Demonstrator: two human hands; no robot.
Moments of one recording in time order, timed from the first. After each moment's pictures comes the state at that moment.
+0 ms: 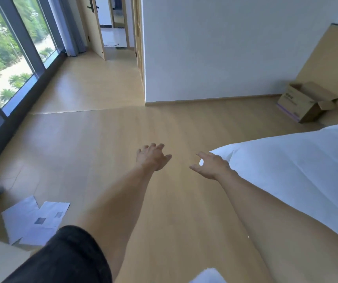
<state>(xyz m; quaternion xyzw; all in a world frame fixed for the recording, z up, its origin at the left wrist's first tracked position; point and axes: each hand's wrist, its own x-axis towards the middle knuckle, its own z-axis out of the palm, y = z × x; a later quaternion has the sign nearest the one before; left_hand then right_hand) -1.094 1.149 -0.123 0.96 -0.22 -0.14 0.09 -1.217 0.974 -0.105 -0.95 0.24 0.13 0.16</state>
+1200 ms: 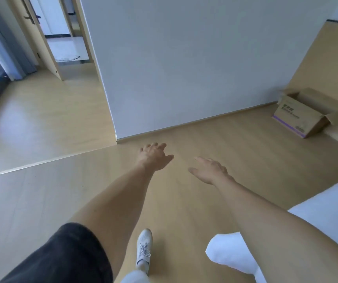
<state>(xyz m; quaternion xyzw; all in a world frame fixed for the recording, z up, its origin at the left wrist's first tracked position) -0.489 0.750 -0.138 0.93 -0.33 -0.13 0.06 -0.643 0.607 -0.143 -0.92 0.33 0.12 0.18</state>
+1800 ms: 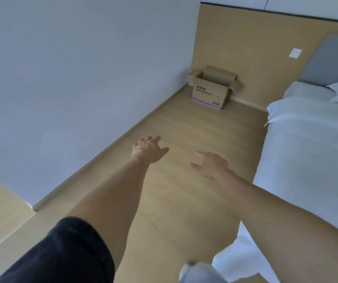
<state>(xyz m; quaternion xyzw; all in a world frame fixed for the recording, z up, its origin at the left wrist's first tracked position) -0.324 0.429 -0.119 0.81 -0.57 -0.17 0.03 -0.546 0.387 -0.131 -0.81 0.57 0.08 0.15</state>
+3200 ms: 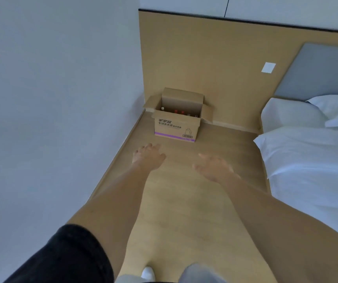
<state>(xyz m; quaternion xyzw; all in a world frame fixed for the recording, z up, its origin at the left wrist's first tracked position) -0.191 -0.389 -0.150 0.70 -0.69 -0.19 0.00 -0.423 -0.357 -0.134 -0.67 0.71 0.06 0.21</state>
